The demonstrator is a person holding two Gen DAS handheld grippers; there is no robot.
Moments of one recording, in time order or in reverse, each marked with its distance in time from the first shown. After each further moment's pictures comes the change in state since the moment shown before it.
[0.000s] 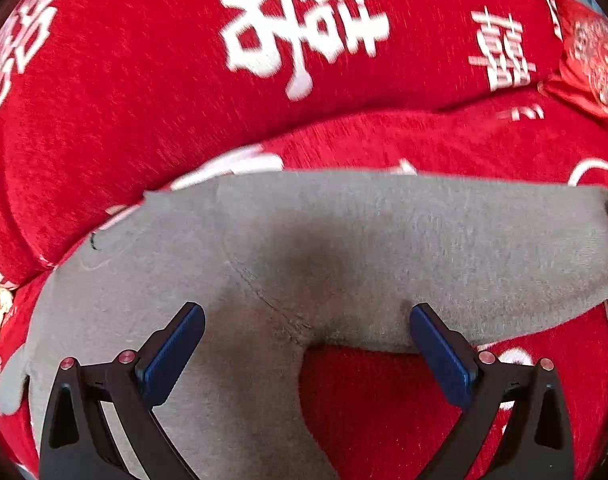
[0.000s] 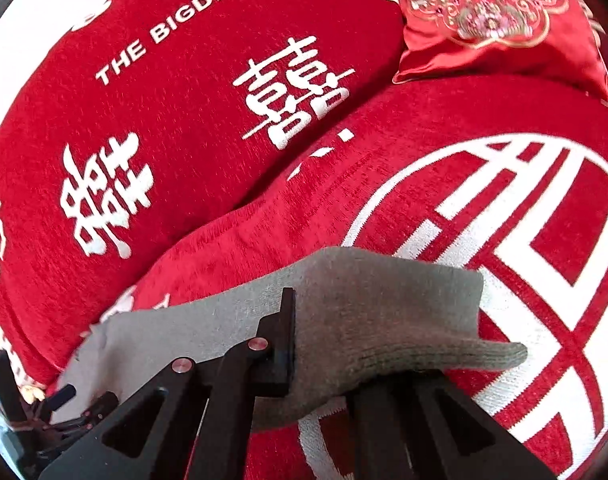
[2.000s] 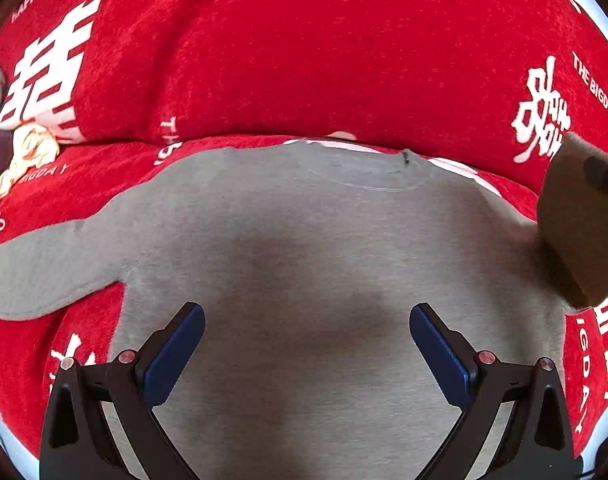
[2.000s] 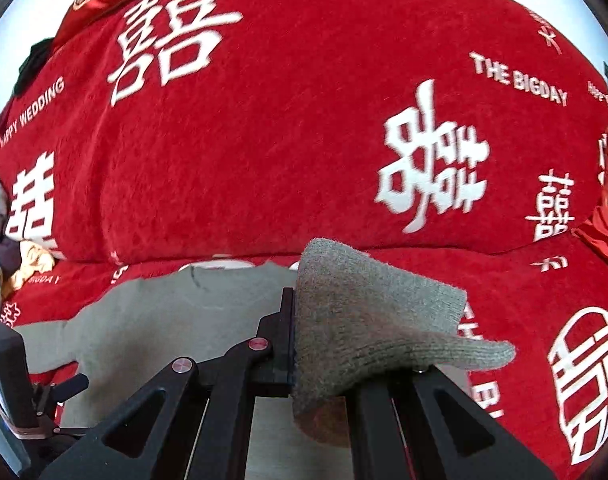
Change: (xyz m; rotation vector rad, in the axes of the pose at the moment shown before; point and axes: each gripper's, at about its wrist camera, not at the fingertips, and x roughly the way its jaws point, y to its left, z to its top) left arm -0.038 0.292 -0.111 -0.450 0.002 -0.046; right arm -0.016 0.399 -0.124 -0.589 0.018 0.085
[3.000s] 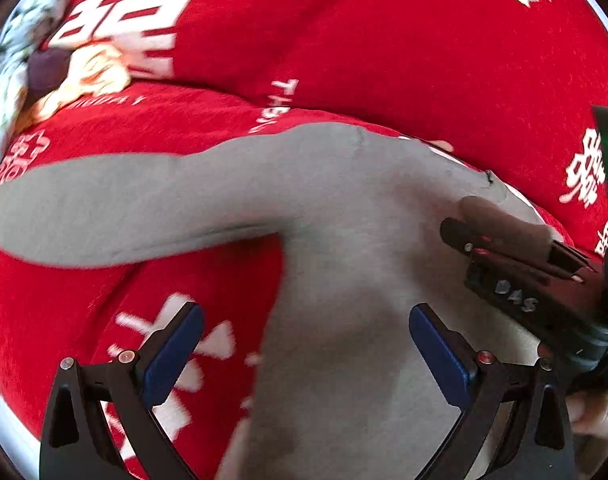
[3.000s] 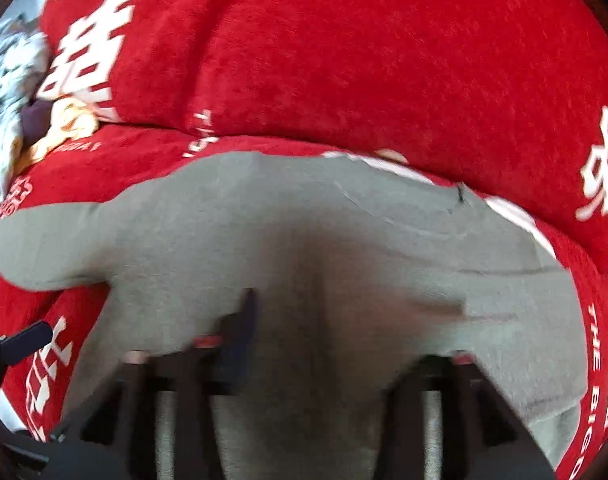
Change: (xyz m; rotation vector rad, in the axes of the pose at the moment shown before) left arm -0.012 0.135 -0.034 -0.197 0.018 0.017; right arm 0.100 0.181 -0.068 -0.296 0.264 0.146
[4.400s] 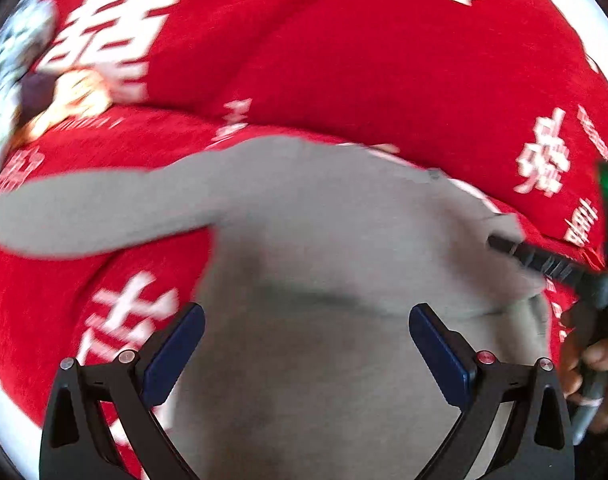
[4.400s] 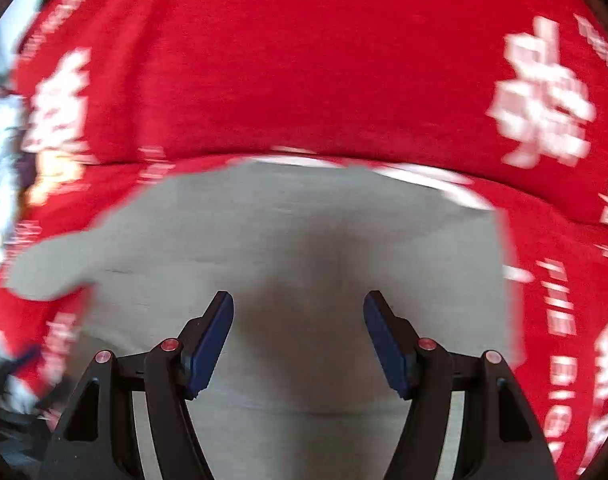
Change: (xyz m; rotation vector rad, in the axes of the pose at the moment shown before) left arm -0.043 -0.072 -0.012 0.093 -0.046 -0.087; right arm -0.047 -0.120 -0.026 0.174 0.042 -0.048
